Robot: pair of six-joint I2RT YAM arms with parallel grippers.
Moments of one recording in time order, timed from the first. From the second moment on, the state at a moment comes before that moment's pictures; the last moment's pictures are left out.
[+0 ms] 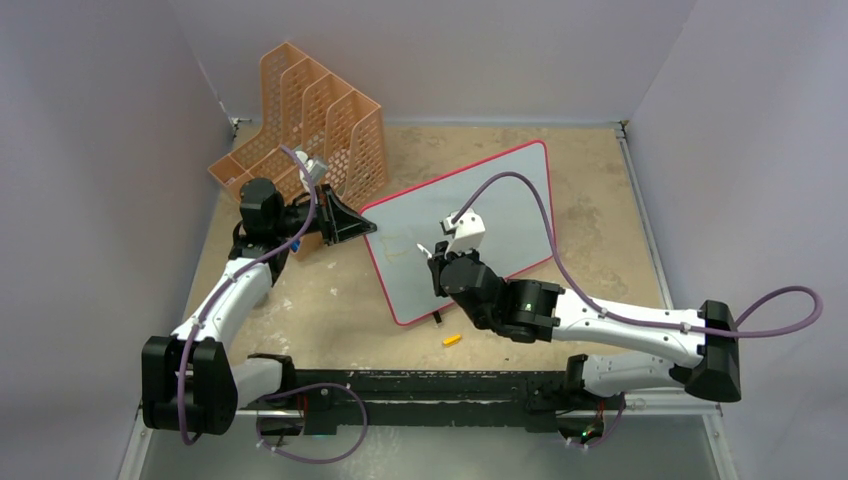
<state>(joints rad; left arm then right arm) -0.08 1.17 0.71 0.35 1.18 -0.47 1.26 1.18 0.98 -0.31 0.74 0.56</state>
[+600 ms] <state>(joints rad) -0.08 1.18 0.71 0.35 1.18 -0.47 1.26 1.22 0.98 -0.31 0.75 0.56</state>
